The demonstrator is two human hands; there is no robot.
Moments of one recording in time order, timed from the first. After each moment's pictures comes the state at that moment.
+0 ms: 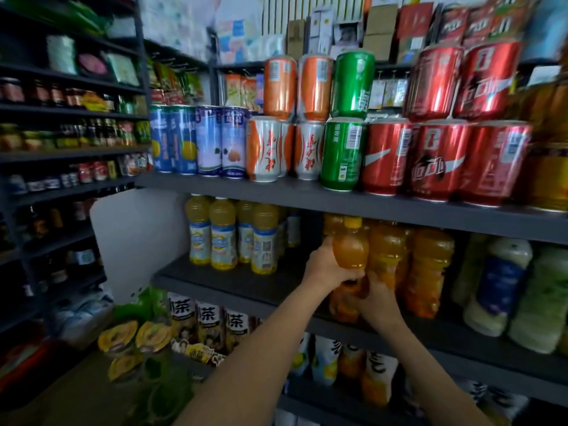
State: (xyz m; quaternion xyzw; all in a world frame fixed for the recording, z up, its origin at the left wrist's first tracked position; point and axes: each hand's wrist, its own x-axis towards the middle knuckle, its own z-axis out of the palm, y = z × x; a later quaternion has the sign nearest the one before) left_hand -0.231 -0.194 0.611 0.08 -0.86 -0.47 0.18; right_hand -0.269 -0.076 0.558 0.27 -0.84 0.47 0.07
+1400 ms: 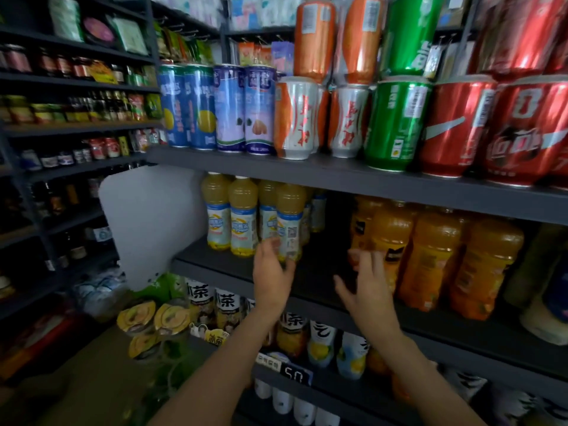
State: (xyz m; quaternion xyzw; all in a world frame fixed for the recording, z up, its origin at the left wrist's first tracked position) left_hand -0.197 -0.310 0.541 0.21 -0.80 -0.38 0.42; right_hand -0.240 -0.150 0.546 0.35 -0.83 0.35 0.27
